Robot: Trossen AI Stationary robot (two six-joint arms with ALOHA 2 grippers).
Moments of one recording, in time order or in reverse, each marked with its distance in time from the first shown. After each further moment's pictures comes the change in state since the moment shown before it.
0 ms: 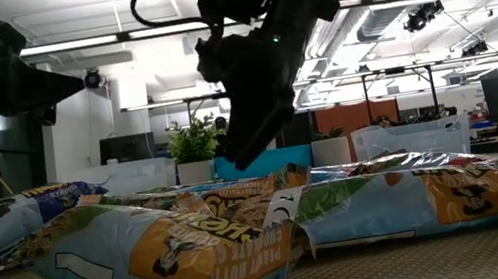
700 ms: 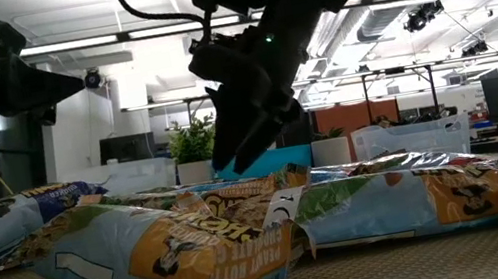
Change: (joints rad) left arm 0.000 0.000 0.000 0.000 0.000 0.000; right arm 0.079 0.021 0.000 0.031 0.207 0.225
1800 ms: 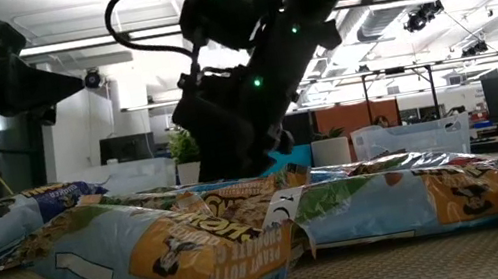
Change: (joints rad) left arm 0.000 0.000 0.000 0.000 0.006 0.000; right arm 0.001 0.143 0.004 0.165 0.068 -0.030
